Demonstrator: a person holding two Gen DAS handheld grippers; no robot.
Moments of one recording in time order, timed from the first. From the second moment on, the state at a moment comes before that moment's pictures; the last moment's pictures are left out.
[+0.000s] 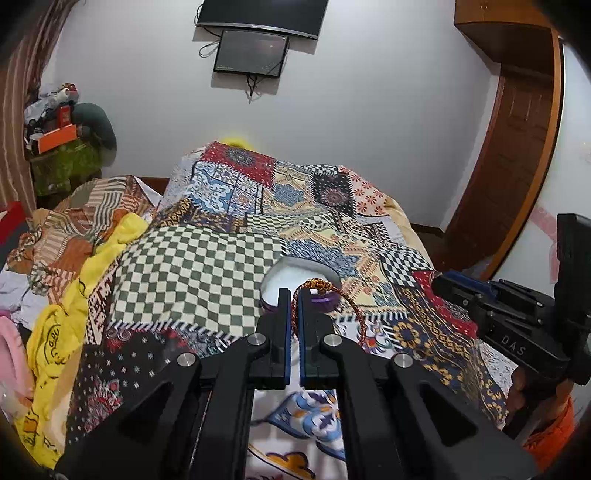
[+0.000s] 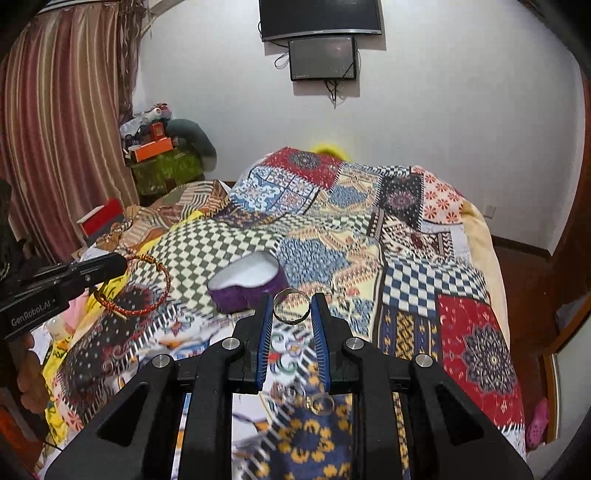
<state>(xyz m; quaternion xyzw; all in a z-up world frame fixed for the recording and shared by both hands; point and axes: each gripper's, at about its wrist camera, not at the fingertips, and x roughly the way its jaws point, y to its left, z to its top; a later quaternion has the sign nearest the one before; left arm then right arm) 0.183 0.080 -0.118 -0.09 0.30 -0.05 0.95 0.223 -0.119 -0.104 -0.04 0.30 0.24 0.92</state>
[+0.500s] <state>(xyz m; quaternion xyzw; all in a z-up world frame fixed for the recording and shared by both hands) 0.250 0.100 -0.131 -0.10 0.30 -0.04 0.95 0.277 -0.079 -0.107 -0.06 0.31 0.28 0.91</state>
